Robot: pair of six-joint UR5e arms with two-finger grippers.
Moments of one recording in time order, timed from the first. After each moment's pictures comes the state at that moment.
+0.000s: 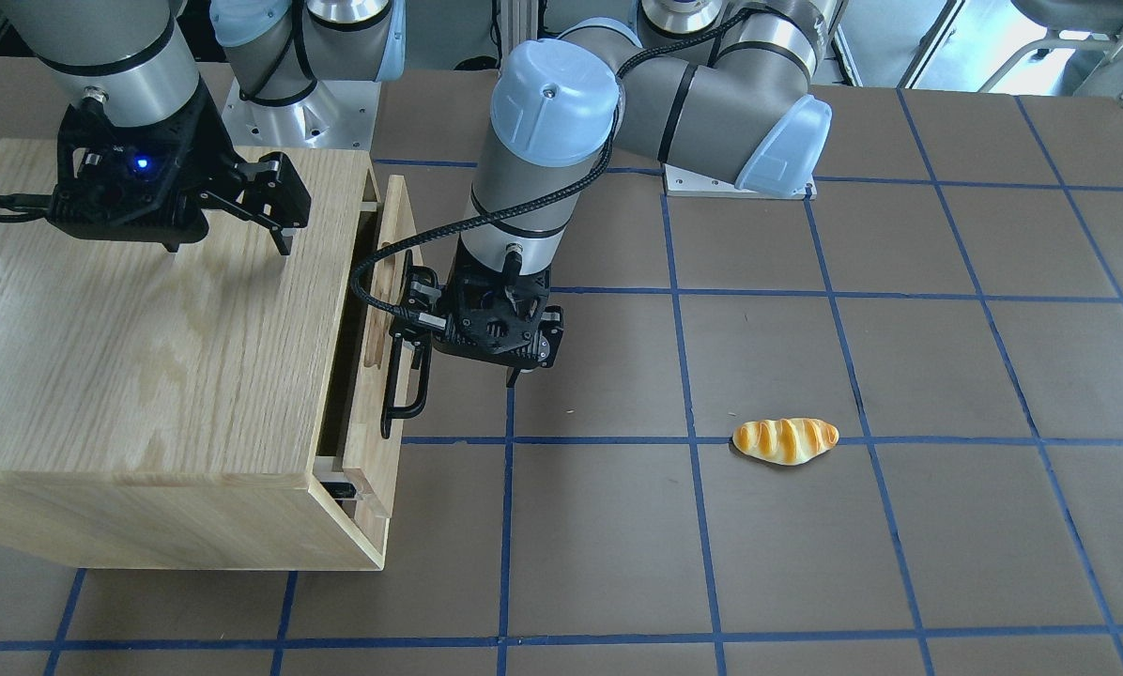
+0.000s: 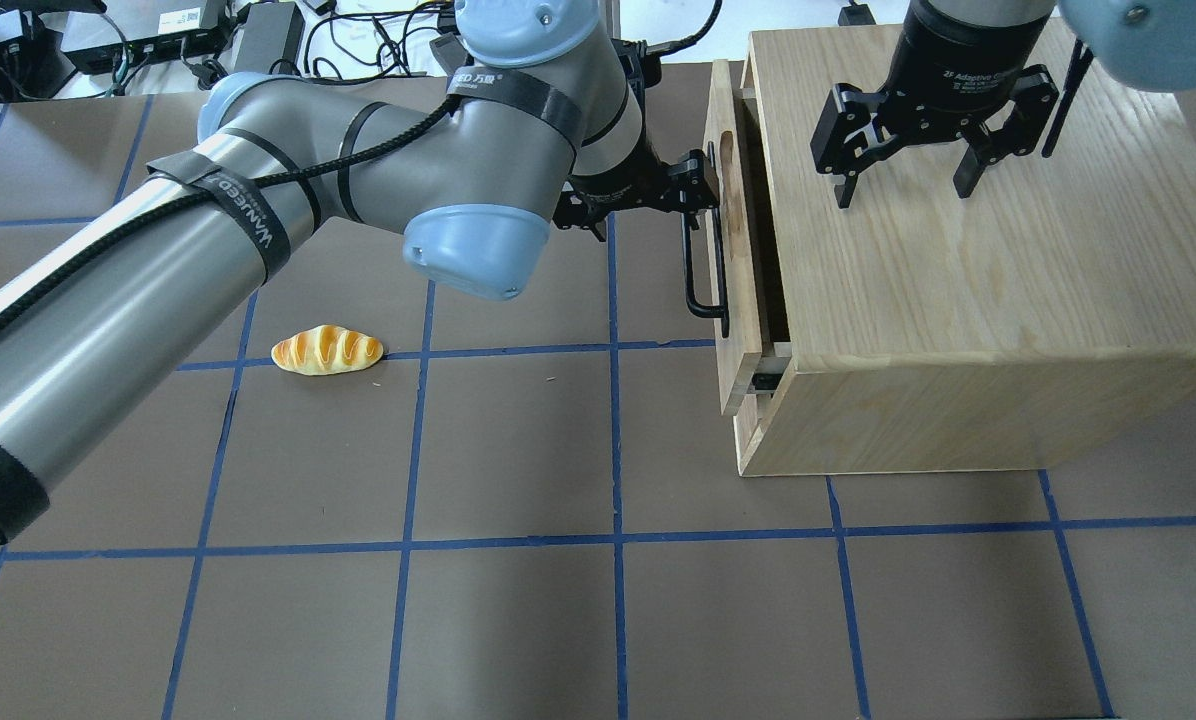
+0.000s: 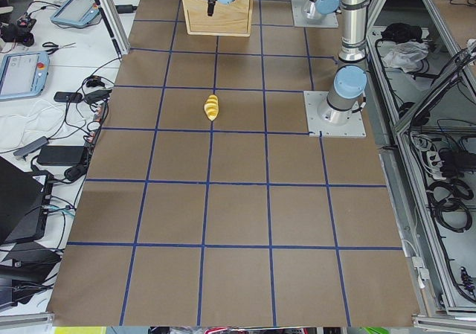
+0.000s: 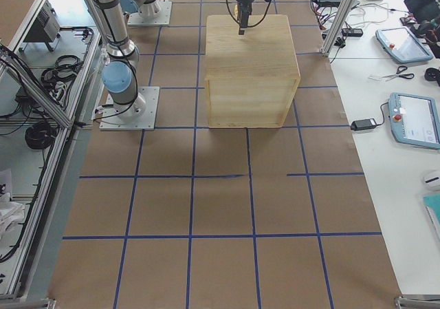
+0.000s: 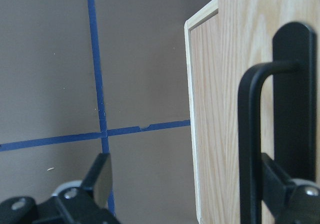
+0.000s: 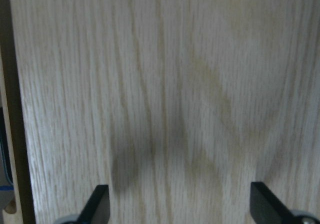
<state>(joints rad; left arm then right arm) -1.95 -1.92 -1.52 -1.02 1.40 -0.34 1.60 -1.49 1.43 -1.47 -1.61 0.02</state>
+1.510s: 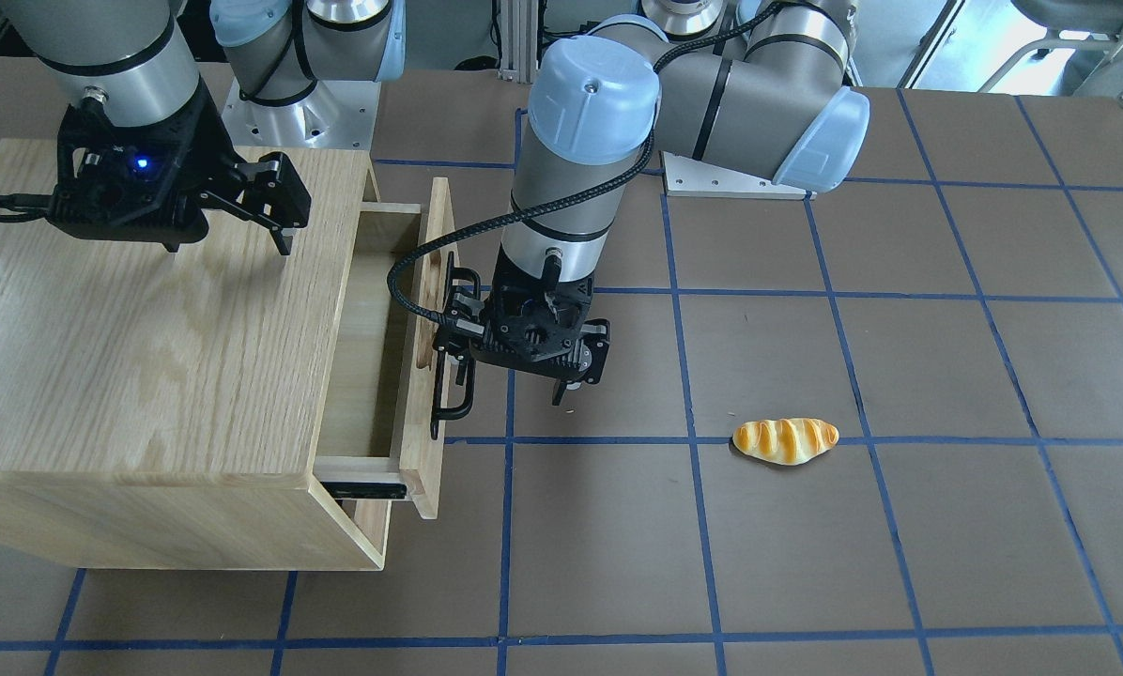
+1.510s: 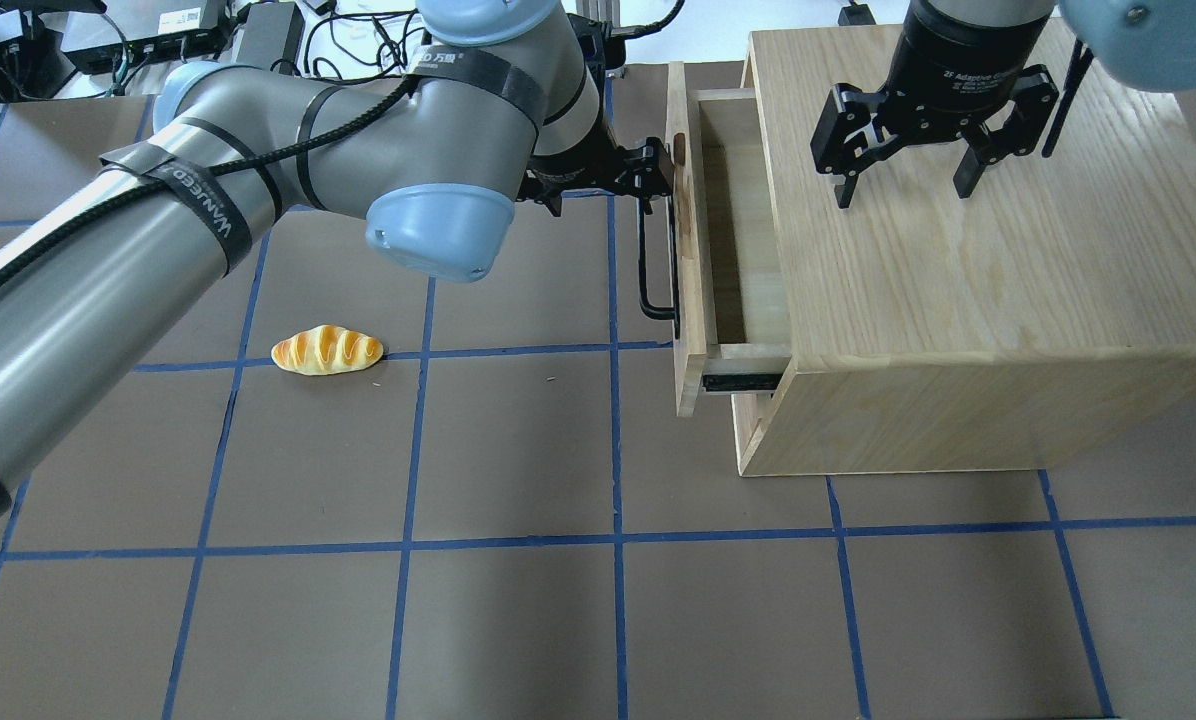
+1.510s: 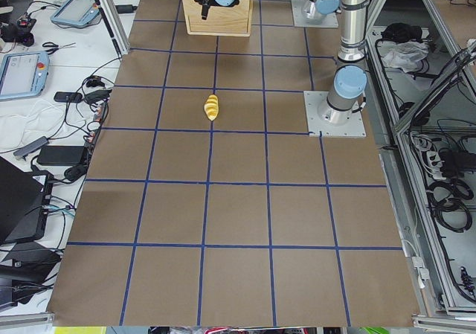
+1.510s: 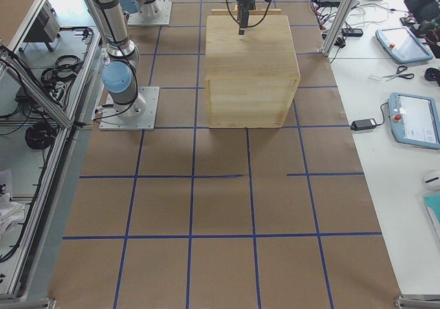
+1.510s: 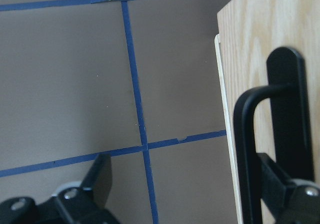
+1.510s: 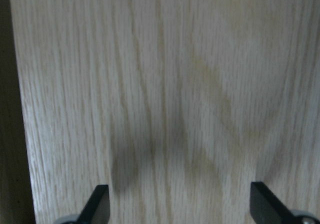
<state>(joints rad) -1.90 -1.90 -1.52 -1.02 1.47 -0.22 1.60 -1.49 1.43 -1.47 -1.61 0.02</state>
